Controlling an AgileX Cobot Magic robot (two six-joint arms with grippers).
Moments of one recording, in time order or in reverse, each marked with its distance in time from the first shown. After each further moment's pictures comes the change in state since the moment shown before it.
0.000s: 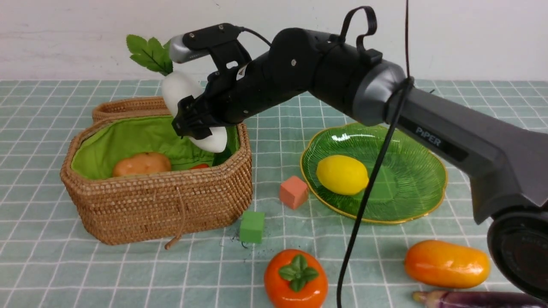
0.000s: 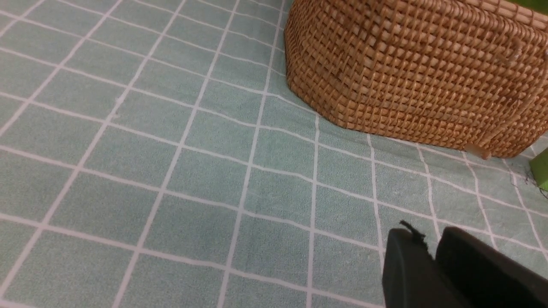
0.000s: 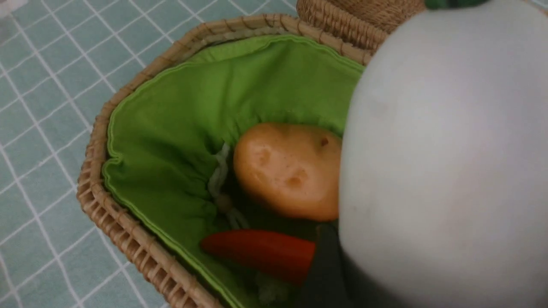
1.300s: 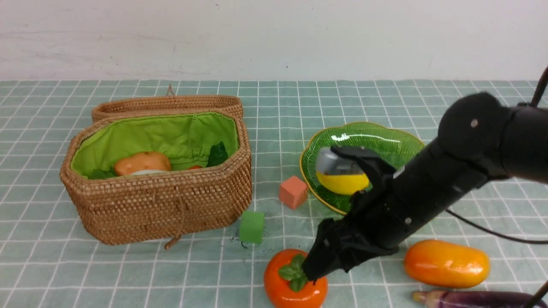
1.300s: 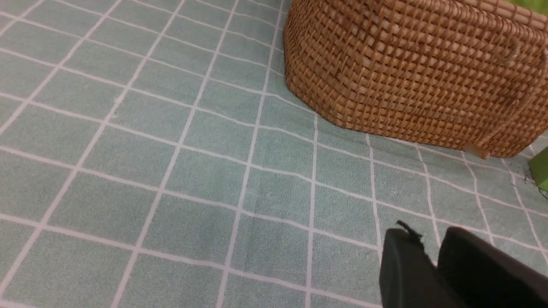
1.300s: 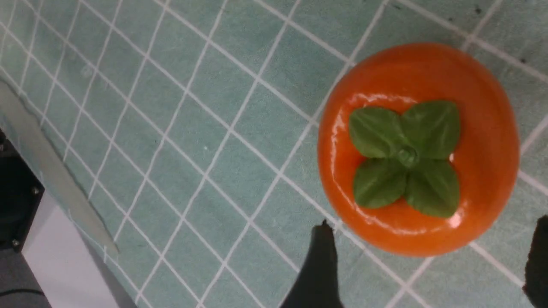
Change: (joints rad) right arm -0.219 -0.533 1.063 0.360 0.198 -0.209; left arm 0.000 0.000 0.000 0.000 0.000 0.000
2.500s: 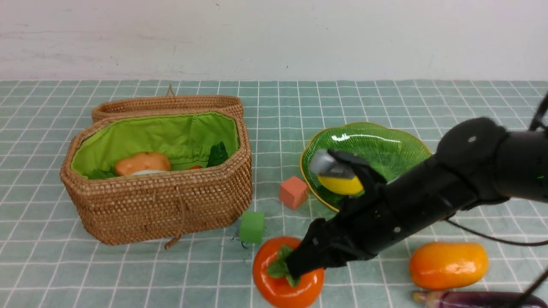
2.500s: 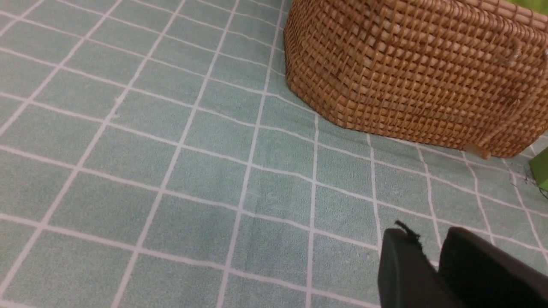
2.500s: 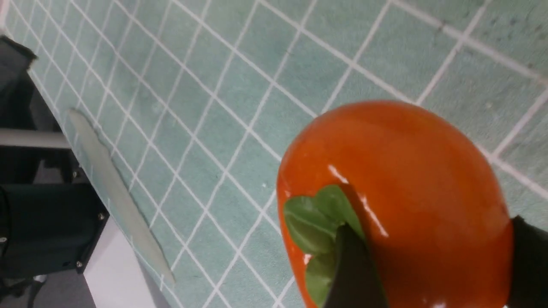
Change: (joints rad) right arm -0.004 -0.032 0.043 0.207 -0.033 -0.152; left arm 0.000 0.000 0.000 0.000 0.000 0.000
